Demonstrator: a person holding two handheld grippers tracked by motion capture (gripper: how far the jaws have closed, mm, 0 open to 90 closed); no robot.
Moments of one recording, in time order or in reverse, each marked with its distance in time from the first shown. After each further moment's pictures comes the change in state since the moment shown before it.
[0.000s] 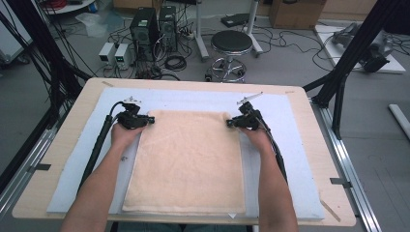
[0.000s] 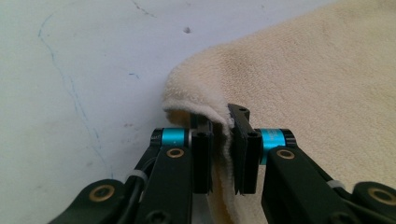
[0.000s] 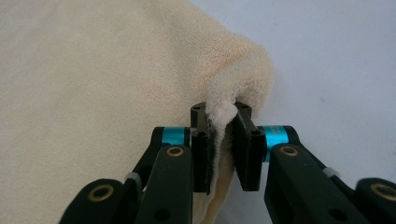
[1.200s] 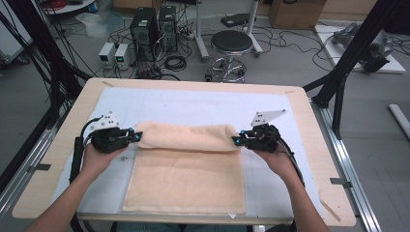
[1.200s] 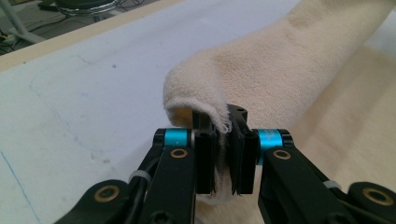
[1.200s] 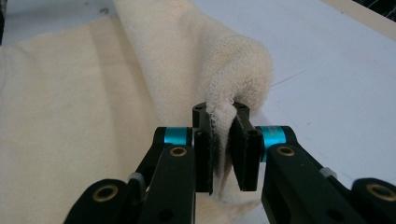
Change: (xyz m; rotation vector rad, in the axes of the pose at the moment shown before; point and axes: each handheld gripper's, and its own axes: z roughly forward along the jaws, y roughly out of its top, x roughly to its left) left arm -0.065 -0.045 -0.115 -0.158 -0.110 0.257; right arm 0.094 -0.036 -0.103 -0.147 0.092 -0.248
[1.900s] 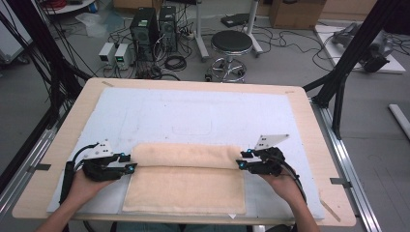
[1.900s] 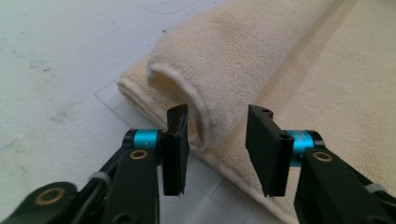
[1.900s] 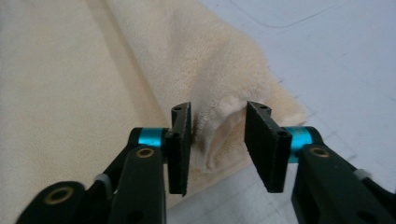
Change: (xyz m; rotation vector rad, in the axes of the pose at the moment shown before) left arm -0.024 -0.045 -0.029 0.110 -0.069 -0.007; right arm 0.028 -0.050 -0.007 0.049 -0.027 0.035
